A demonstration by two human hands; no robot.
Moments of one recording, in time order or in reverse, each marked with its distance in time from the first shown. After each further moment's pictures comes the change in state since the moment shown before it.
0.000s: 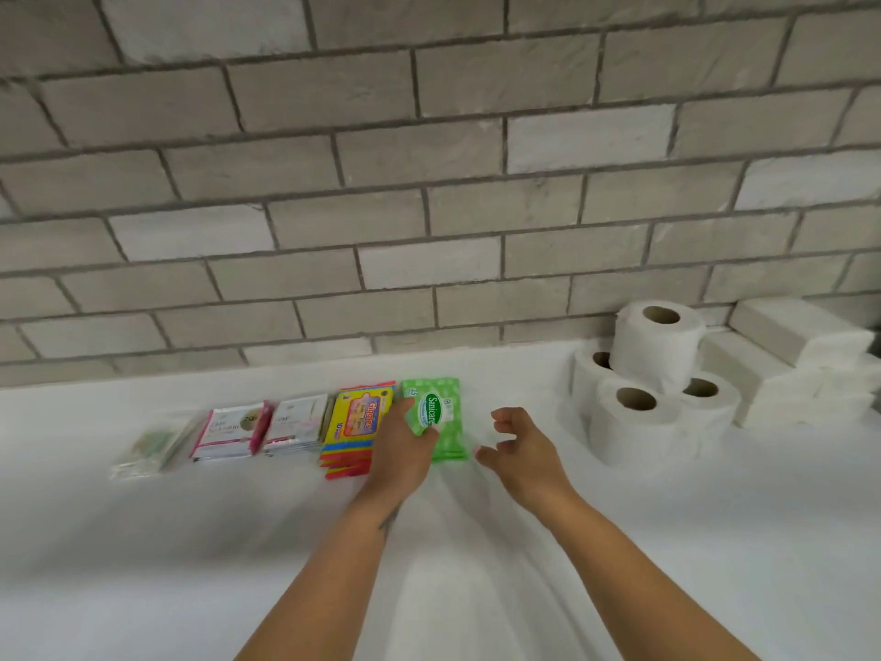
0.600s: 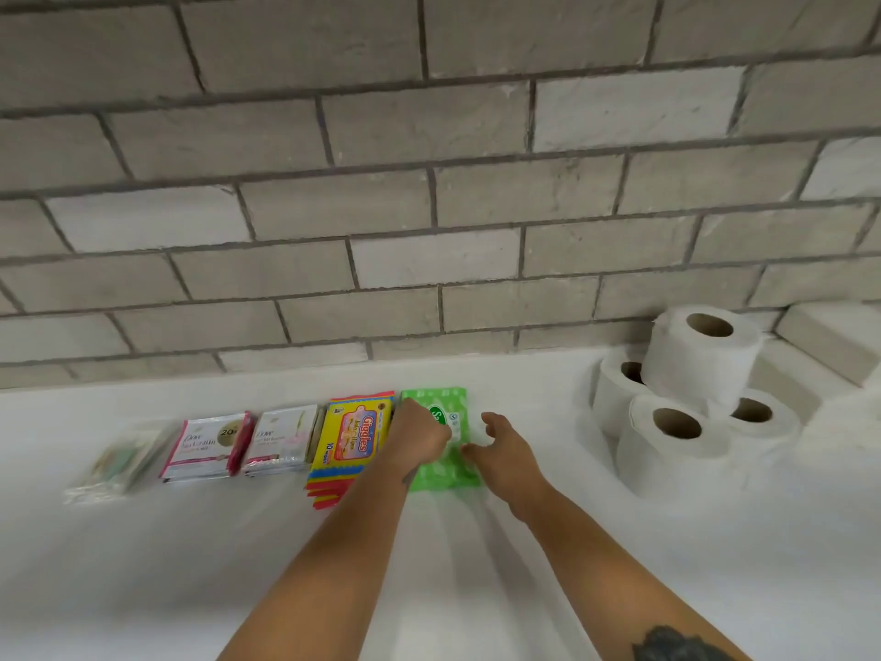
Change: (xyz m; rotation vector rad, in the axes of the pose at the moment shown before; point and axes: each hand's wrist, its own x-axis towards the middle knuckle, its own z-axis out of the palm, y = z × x) left_hand 0.083 0.004 0.022 0.165 -0.191 -0.235; right_hand 0.071 0.001 0.038 -0.007 -0.114 0.176
